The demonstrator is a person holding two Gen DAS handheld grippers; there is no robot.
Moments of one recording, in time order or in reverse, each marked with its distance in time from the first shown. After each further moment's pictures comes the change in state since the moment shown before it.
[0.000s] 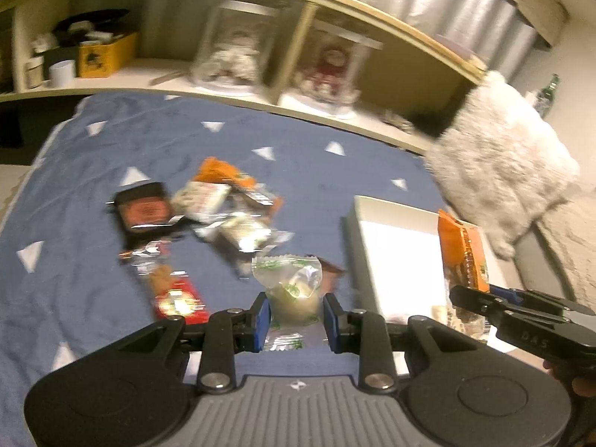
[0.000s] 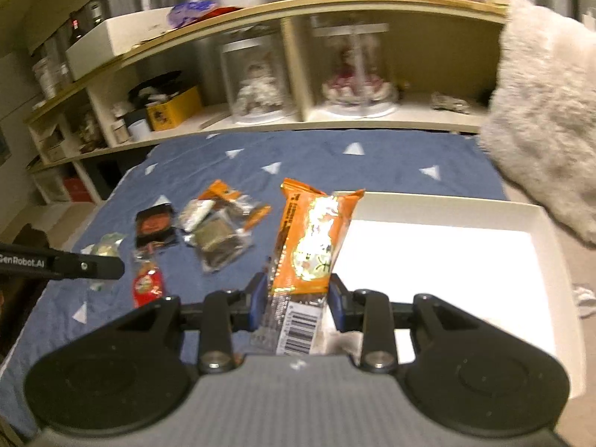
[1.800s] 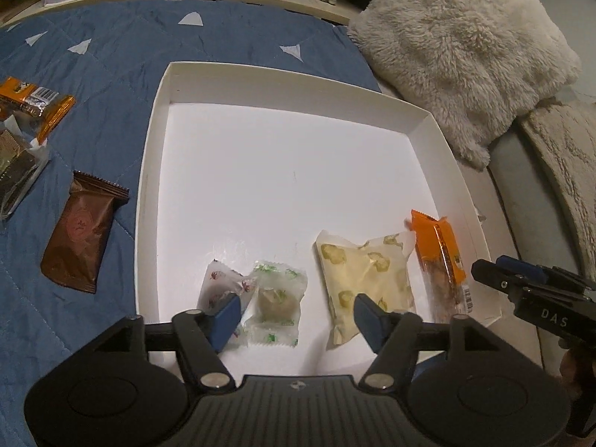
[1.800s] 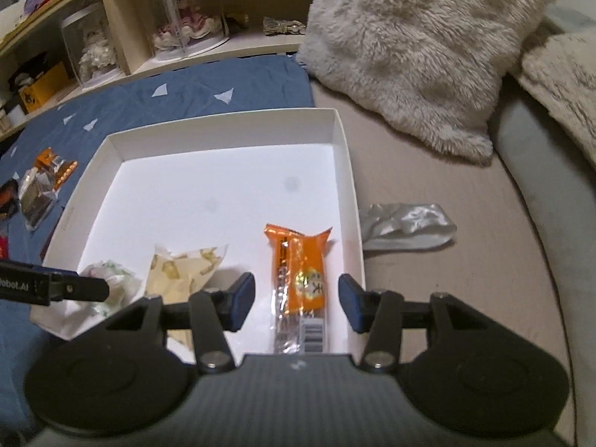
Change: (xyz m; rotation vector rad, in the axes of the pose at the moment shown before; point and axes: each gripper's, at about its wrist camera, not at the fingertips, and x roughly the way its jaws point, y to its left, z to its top) left arm 0.172 -0.163 -0.033 0.067 0.308 -0.087; right arm 0.001 -0.194 -0.041 0.156 0.184 -0.271
